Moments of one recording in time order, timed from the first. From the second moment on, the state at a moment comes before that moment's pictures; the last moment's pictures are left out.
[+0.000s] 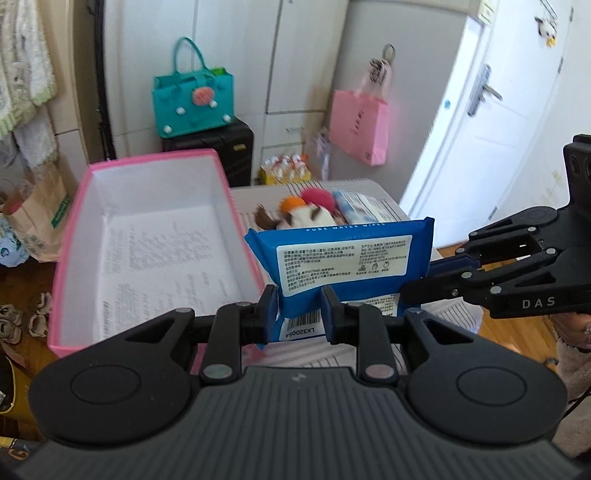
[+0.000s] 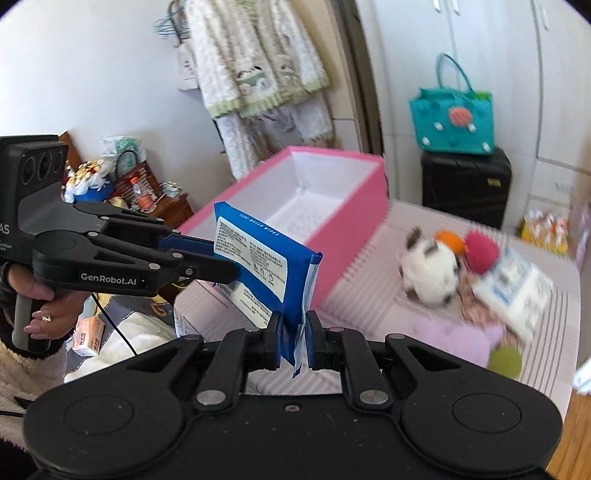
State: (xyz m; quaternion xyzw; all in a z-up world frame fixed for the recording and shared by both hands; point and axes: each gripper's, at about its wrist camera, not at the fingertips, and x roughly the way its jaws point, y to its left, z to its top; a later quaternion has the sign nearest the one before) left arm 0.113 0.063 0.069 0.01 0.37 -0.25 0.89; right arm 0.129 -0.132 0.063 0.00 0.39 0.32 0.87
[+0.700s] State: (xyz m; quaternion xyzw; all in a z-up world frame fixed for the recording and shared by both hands) left arm 0.242 0.123 0.075 -0.05 0.34 -0.15 0.93; right arm 0.278 -0.045 0.078 -0.09 0.31 0.31 0.90
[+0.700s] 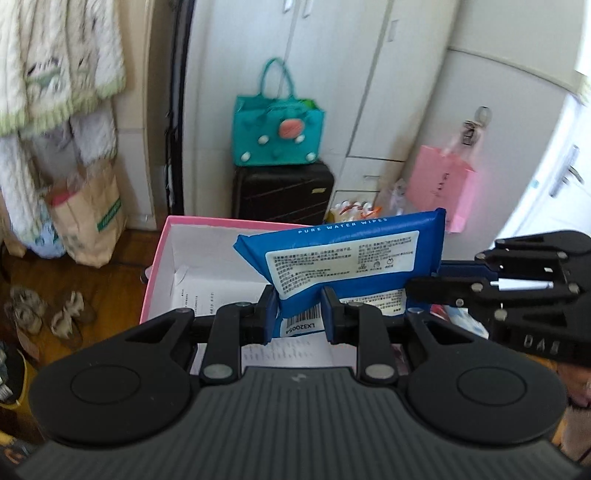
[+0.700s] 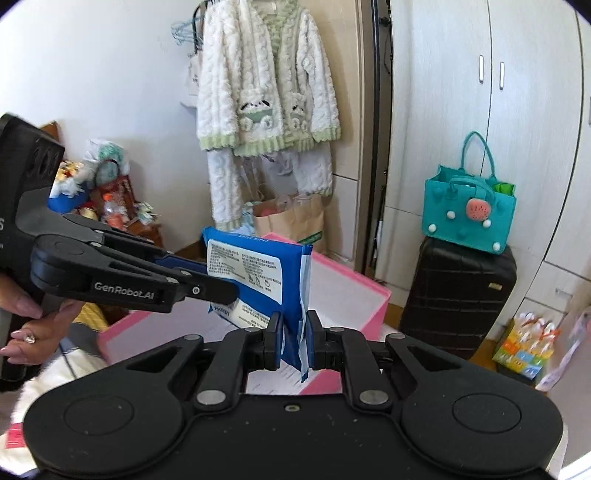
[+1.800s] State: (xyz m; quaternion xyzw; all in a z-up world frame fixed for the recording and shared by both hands) left arm 0.385 0.132 -0.016 -0.05 0.51 -0.06 0.86; right arm 0.388 0.005 -0.001 -0.14 0.46 0.29 0.83
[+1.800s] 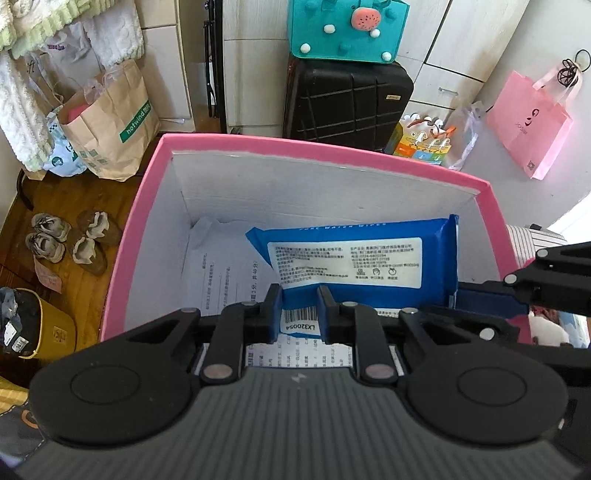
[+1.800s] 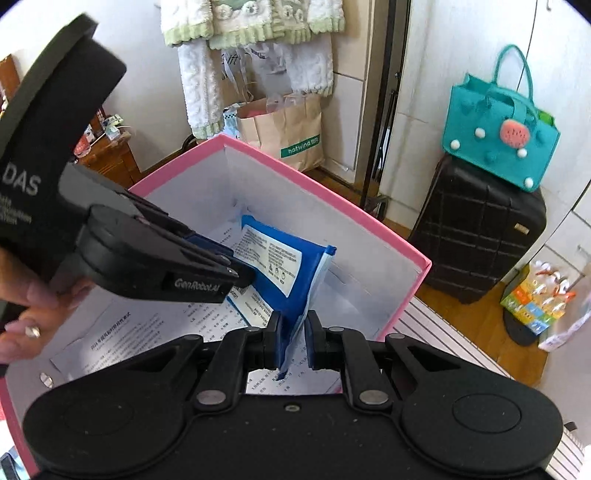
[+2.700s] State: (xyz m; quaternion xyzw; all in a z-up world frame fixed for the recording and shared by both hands) left arm 0.288 0.135 0.053 0.00 0.46 -0.10 0.88; right arm 0.294 -0.030 0.067 -0.10 0.40 0.34 0.84
